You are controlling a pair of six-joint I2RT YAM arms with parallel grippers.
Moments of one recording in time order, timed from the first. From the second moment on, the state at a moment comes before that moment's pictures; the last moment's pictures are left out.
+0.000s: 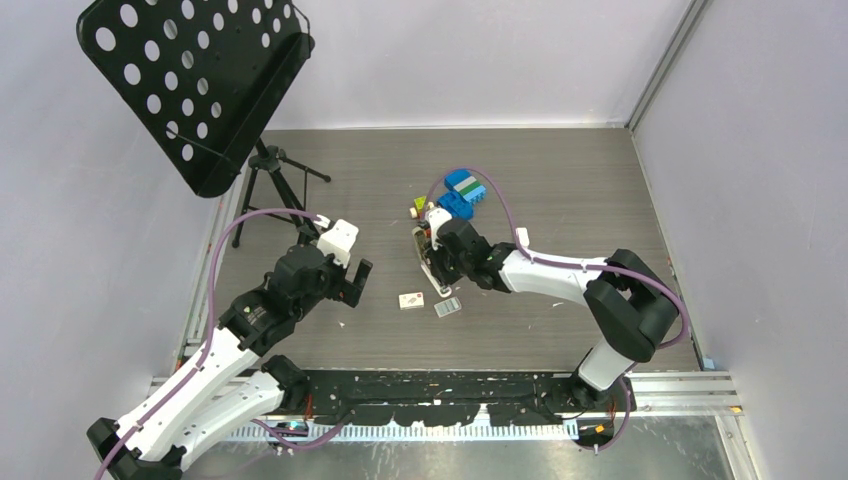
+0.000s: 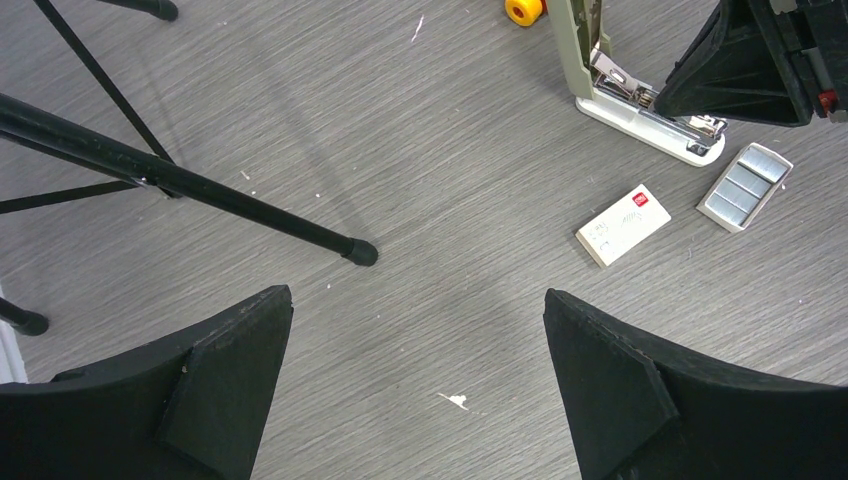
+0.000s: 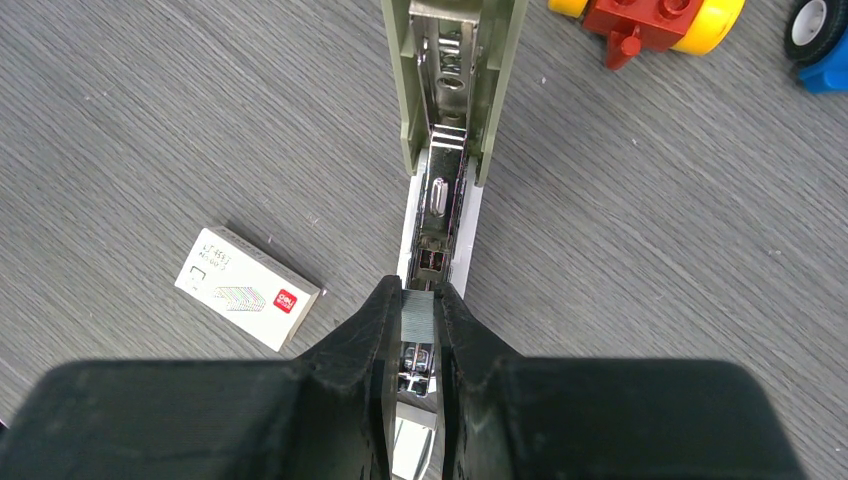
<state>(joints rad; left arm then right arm) -0.67 0.68 0.72 -0.56 -0.24 0.03 0.83 1.63 0.92 -0.05 0.04 0.17</state>
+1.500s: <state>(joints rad) -0.67 0.68 0.72 -0.56 -0.25 0.03 0.85 1.55 0.84 -0.05 0.08 0.19</state>
